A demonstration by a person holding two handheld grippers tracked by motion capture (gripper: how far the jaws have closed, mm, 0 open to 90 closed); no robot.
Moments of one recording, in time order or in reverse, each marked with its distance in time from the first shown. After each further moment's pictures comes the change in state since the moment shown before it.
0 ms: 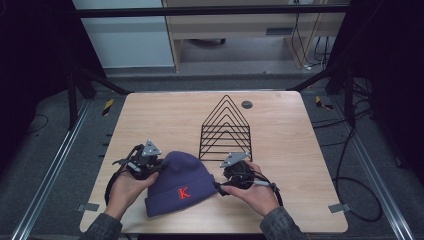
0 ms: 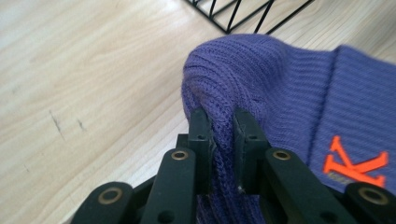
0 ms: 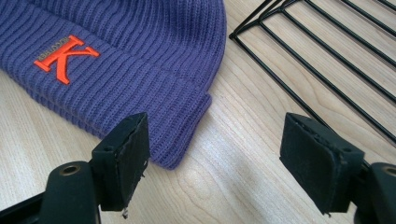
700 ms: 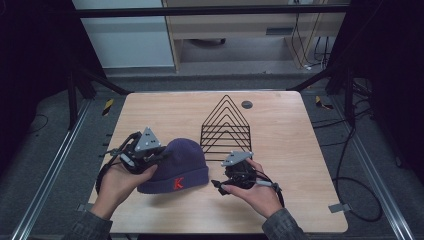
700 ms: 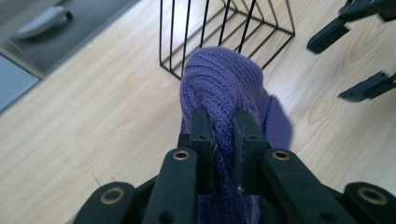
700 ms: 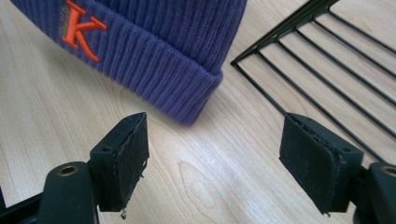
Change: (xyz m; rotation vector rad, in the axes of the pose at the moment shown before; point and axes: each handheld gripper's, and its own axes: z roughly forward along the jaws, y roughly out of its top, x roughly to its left) left arm -0.022 0.057 -0.075 -0.120 0.013 0.170; right arm 0.004 0.008 -0.018 -0.067 0.002 -0.007
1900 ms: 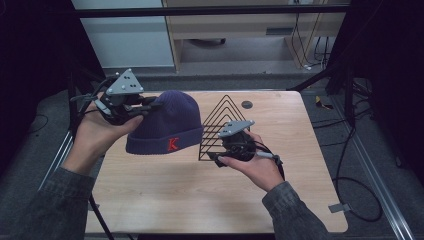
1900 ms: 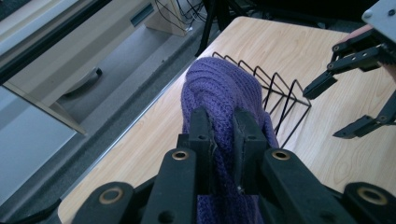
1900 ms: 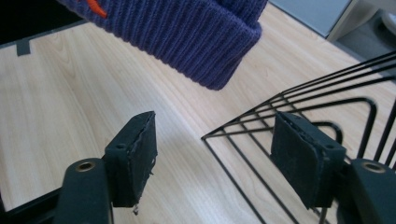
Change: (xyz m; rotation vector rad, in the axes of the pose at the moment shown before) left arm 0.059 0.090 -0.066 -0.133 0.034 0.089; right arm -0.022 0.078 -0.038 -0.099 -0.012 -0.066
